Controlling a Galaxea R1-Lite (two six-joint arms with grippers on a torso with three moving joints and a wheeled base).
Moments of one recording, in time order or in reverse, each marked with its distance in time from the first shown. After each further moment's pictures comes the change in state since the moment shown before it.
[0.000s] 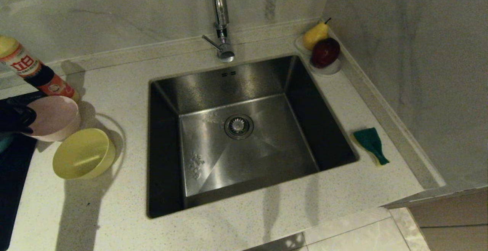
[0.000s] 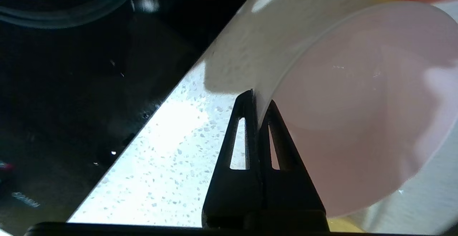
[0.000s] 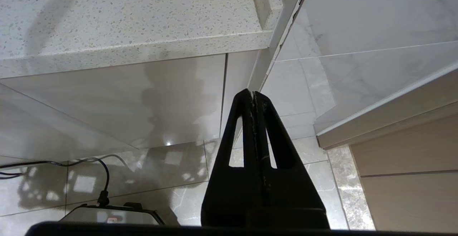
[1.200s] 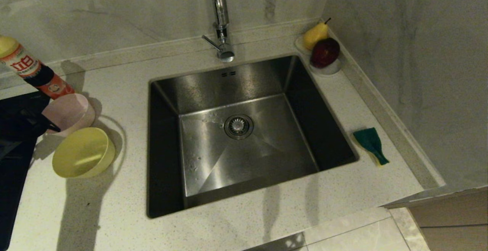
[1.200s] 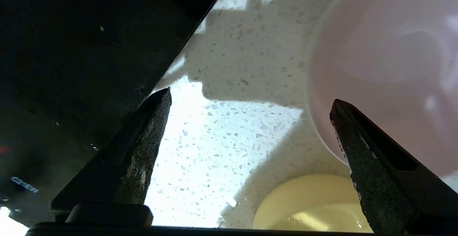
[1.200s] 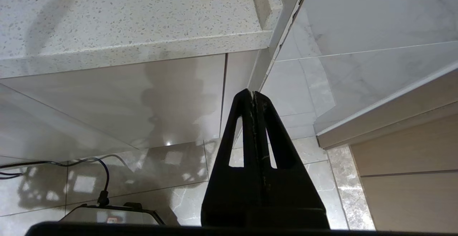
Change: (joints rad) left arm -0.038 0.009 0.071 0.003 0.029 0.027; right arm 0.000 0.000 0.000 0.000 0.000 0.000
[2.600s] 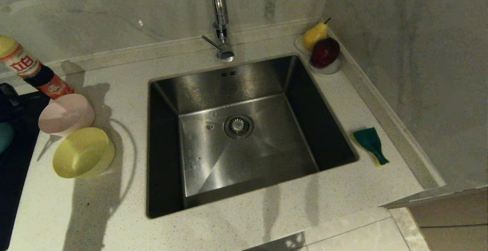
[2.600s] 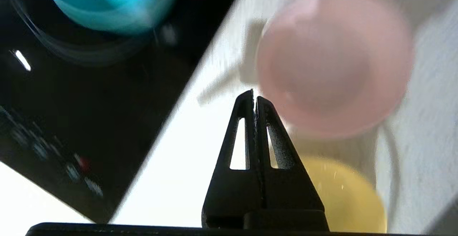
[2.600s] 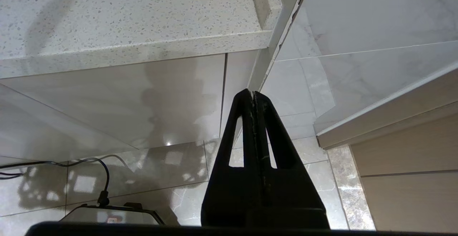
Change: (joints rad) left arm -0.080 -0.185 0.019 -0.037 0.184 0.128; right arm 0.000 0.000 0.000 0.000 0.000 0.000
